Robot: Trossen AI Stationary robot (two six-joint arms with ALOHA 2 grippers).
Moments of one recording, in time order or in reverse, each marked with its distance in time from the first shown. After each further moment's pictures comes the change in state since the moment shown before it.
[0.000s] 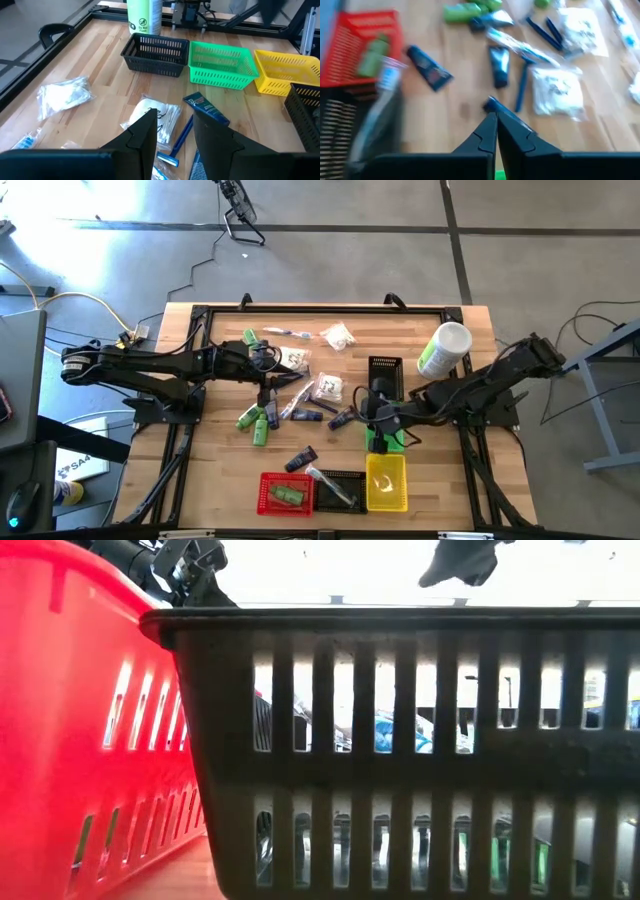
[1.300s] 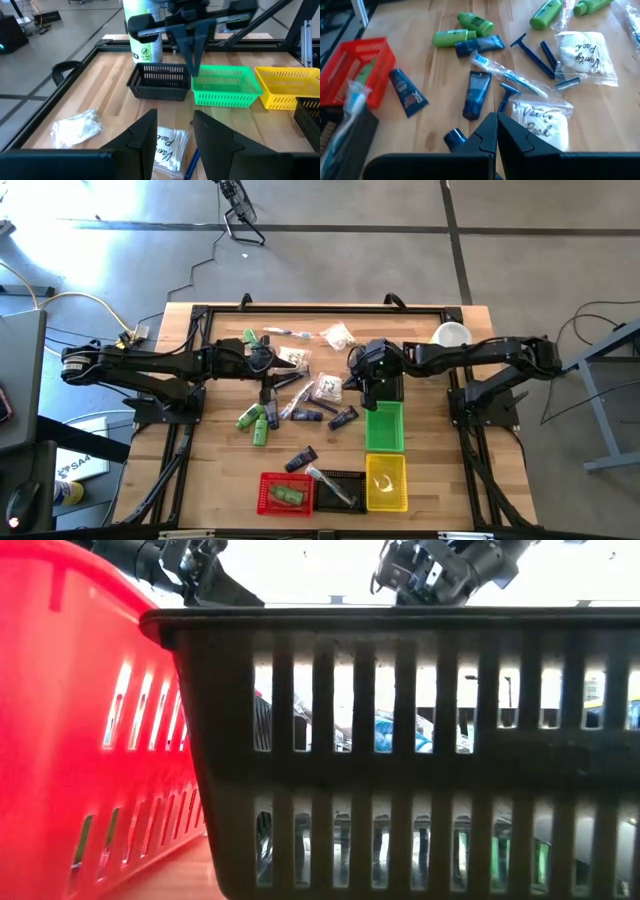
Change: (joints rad) left arm 0.000 0.000 0.000 0.119 -0.009 0.105; right arm -0.463 0.001 -0.195 0.409 -0.532 -0.339
